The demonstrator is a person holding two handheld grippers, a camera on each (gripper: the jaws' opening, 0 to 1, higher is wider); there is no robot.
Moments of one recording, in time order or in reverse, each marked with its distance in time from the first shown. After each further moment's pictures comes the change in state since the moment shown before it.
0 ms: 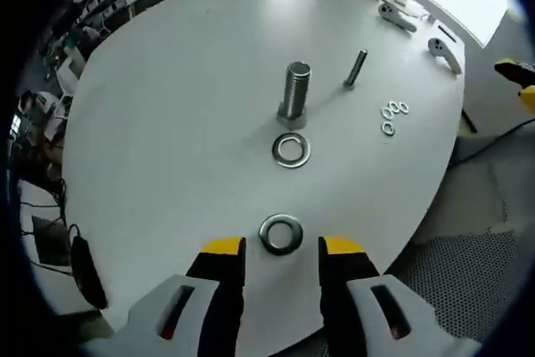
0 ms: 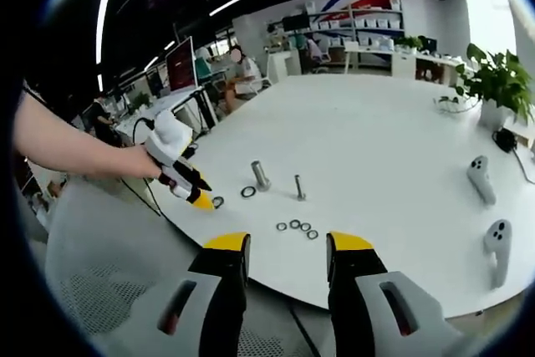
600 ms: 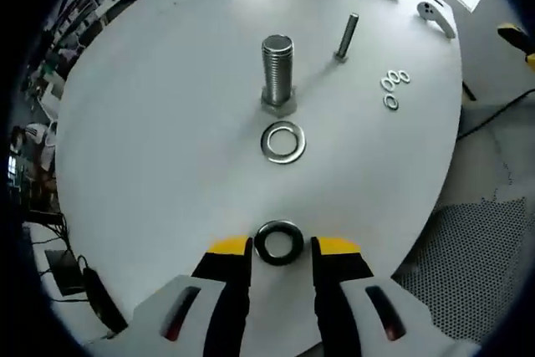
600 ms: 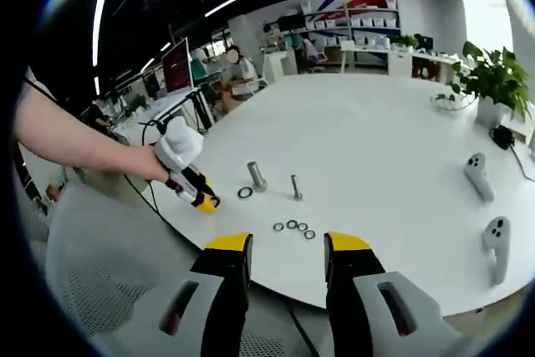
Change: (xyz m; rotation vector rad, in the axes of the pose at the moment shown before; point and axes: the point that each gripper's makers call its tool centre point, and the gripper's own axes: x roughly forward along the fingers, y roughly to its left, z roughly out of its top) left arm 0.011 0.001 0.000 0.157 0.102 -0.005; right arm 0.000 -0.004 0.001 0.016 -0.003 -0.014
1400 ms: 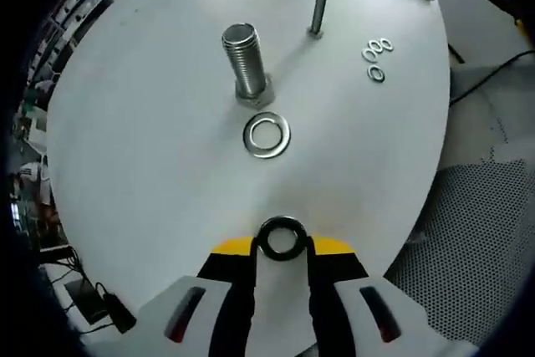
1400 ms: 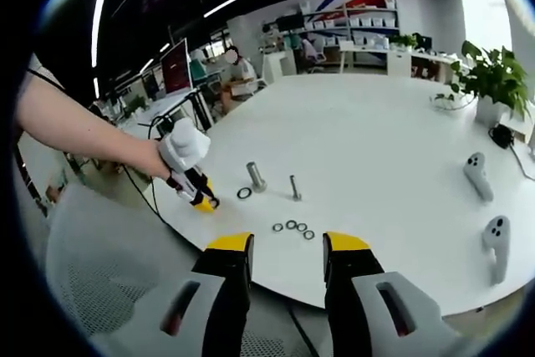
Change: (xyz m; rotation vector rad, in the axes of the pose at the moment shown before) left arm 0.000 0.001 -0.003 0.135 0.092 -0.021; right arm 0.000 -0.001 0.000 0.006 -0.003 -0.003
